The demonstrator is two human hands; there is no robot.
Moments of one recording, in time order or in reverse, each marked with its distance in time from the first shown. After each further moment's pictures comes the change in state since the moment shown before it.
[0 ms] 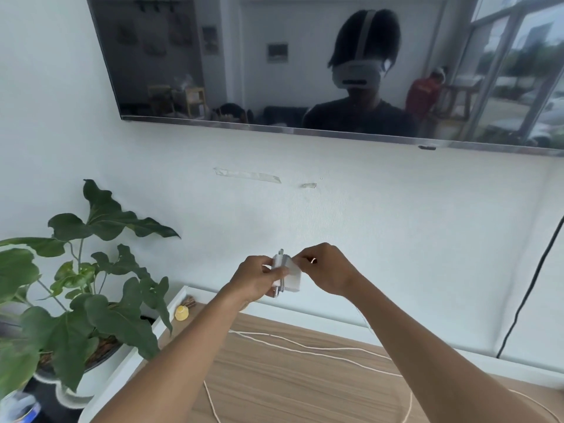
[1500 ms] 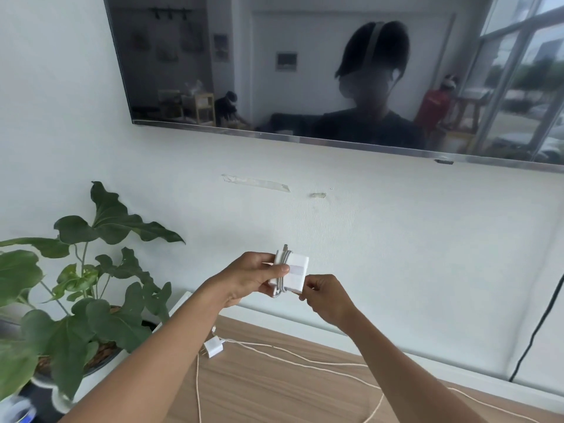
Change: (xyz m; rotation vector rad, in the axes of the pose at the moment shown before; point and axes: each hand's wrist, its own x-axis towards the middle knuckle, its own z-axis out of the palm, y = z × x) left_hand -0.005 0.024 -0.033 -0.206 -0.212 0.019; right_hand 0.012 0.034 0.051 0.399 0.009 0.183
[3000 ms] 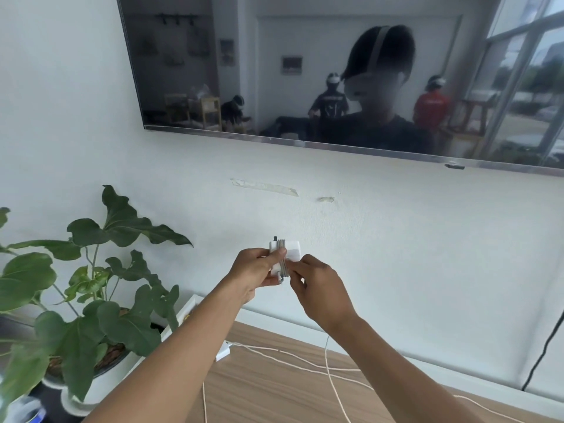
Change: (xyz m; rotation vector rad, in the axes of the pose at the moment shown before) left_hand 0.014 0.005 0.000 -0.223 0.379 -0.047; right_hand -0.016 -0.049 0.018 -0.546 0.296 -0.607
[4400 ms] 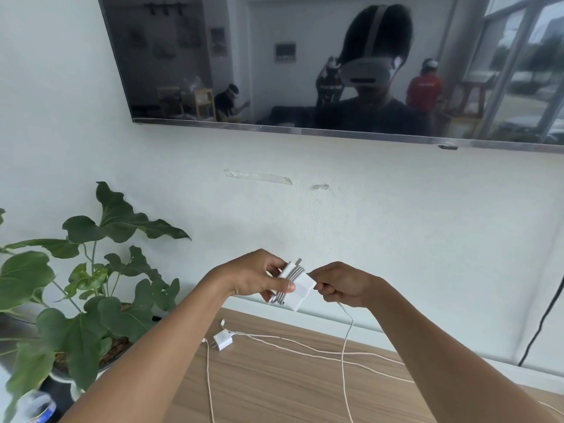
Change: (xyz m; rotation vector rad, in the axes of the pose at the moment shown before) left_hand -0.012 0.002 -0.015 0.709 -0.575 0.120; right_hand 0.001 0.065 -0.017 0.989 -0.668 0.825
